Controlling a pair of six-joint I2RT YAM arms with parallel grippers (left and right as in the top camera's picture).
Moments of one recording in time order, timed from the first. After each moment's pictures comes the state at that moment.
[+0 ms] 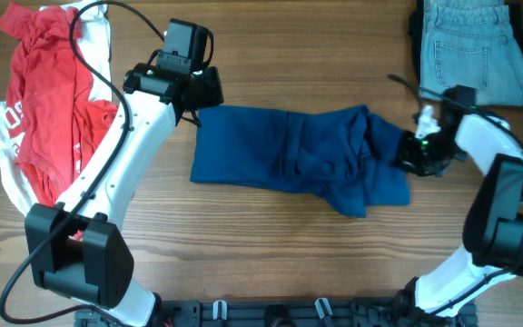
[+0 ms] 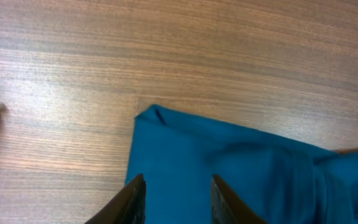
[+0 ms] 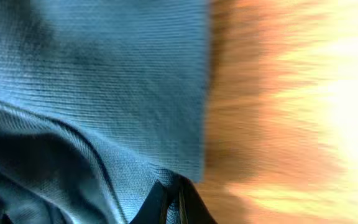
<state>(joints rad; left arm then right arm) -0.29 1.74 1.49 -0.79 -0.06 -0.42 -0.28 1.88 1.11 -0.80 -0.31 0.08</state>
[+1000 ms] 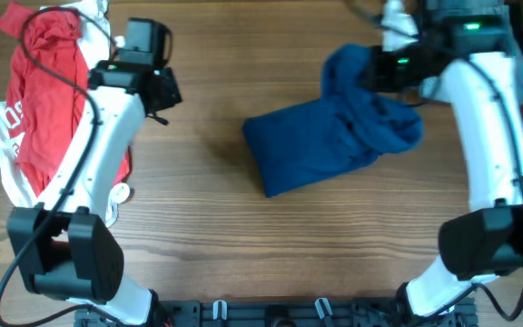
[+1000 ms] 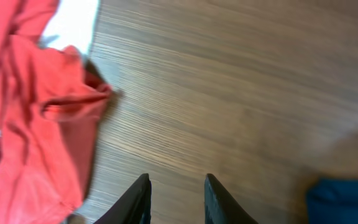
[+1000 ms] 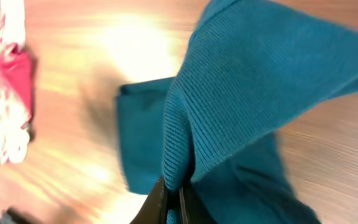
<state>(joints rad) -0.12 1.74 1.49 -0.88 -0.21 -0.42 0.12 1.83 1.87 -1.24 -0.39 0.03</state>
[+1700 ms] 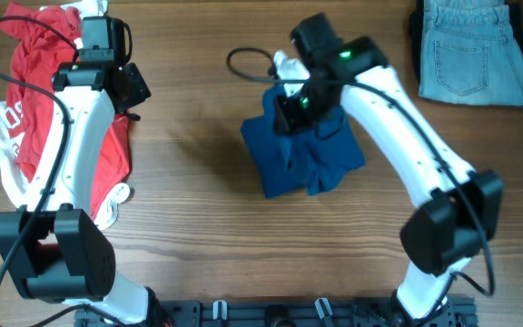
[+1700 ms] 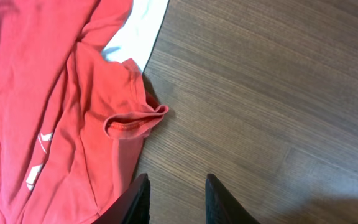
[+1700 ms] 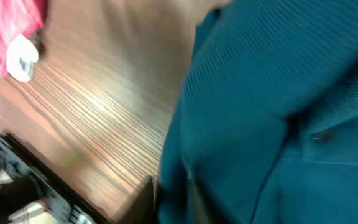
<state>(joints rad) 0.01 1.74 1.49 -0.86 -0.21 -0.42 0.47 1.95 1.78 -1.21 -0.39 0.05</state>
